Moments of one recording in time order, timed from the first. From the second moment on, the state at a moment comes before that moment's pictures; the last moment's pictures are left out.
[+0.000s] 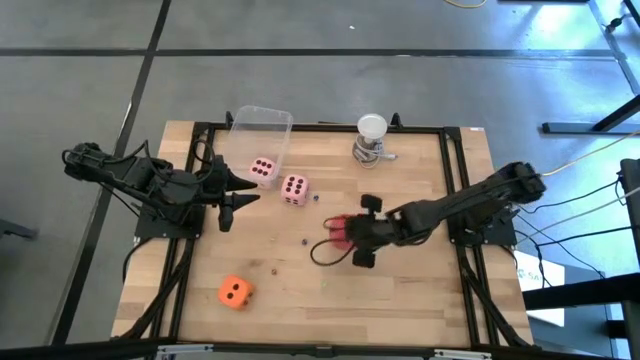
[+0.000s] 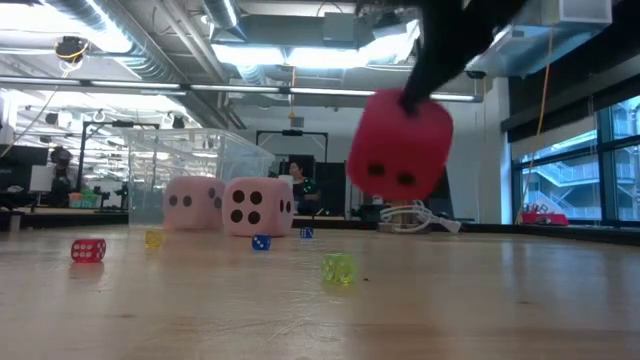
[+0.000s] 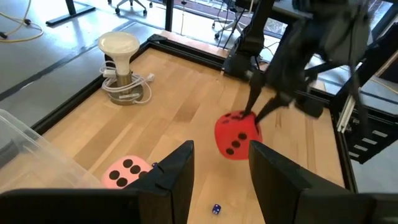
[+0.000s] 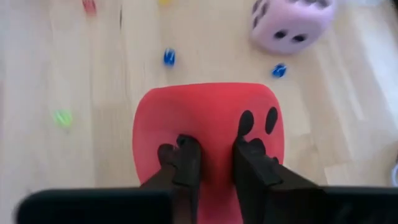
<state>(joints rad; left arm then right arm) -0.30 0.81 1.09 -0.69 -0.52 -0.48 0.35 1.59 1.21 -0.66 0.38 0.36</state>
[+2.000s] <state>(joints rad) -0.32 1.07 0.59 0.04 -0.42 -0.38 0.16 1.62 1.22 -0.37 0.03 0.82</state>
